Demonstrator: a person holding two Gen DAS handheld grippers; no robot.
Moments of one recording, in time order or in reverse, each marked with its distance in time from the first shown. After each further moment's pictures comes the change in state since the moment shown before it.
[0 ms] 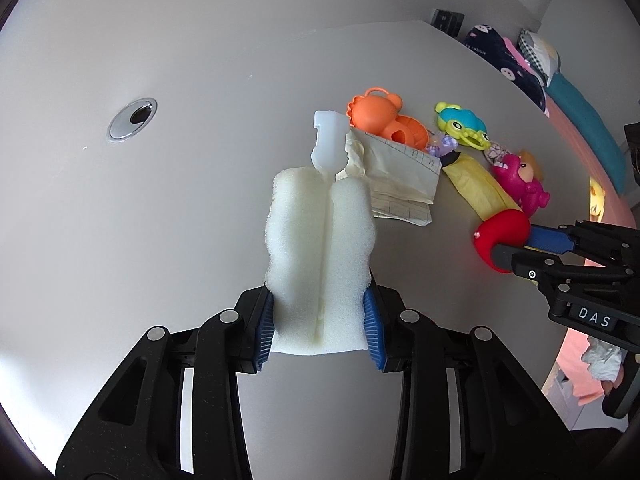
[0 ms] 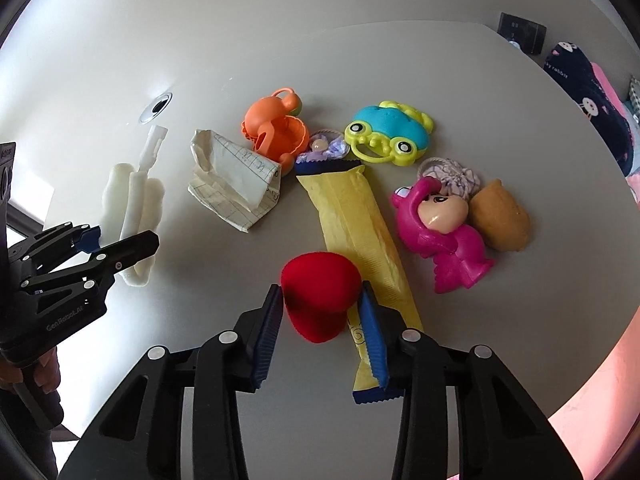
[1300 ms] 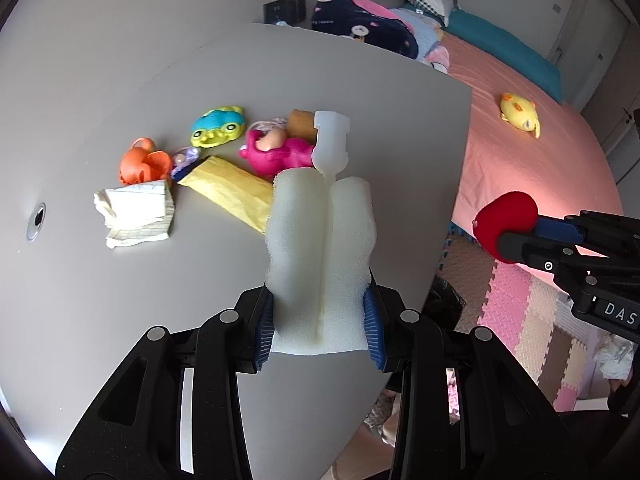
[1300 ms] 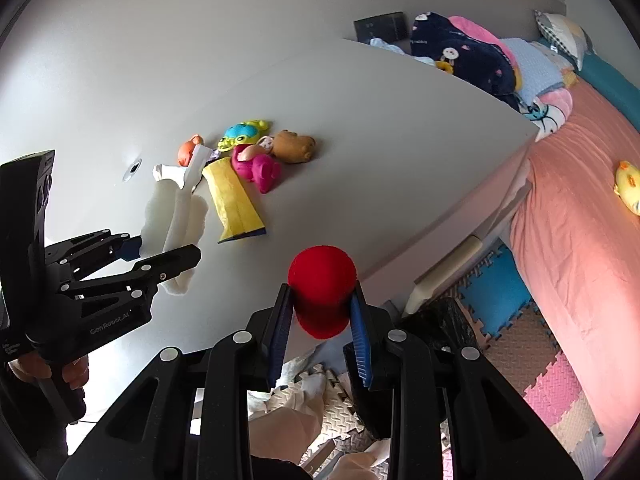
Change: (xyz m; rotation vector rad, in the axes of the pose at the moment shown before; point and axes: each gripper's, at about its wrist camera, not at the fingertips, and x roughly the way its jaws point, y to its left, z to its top) left arm -0.013 -0.194 -0.009 0.362 -0.016 -0.133; right arm -0.123 -0.107 -0.138 0.287 -0.196 -0.041
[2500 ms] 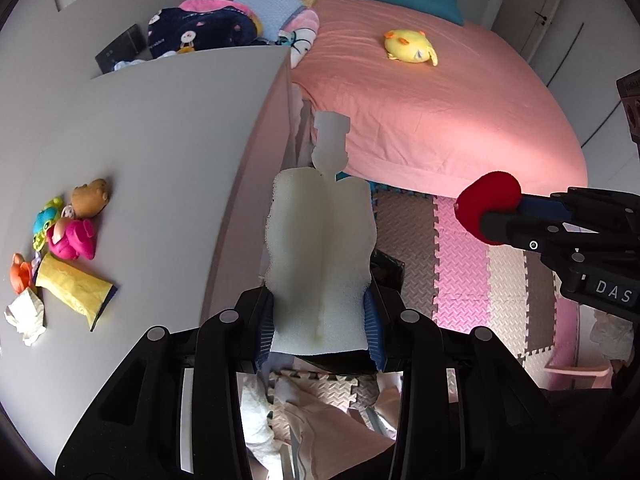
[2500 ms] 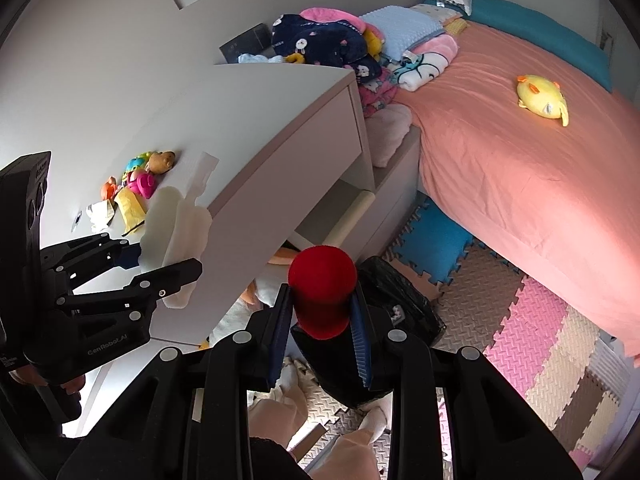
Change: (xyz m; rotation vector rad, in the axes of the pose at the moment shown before) left arm 0.026 -0.169 0.011 0.359 0.062 -0.184; right arm -0.073 -0.123 -0.087 0.289 -0.051 -0.155
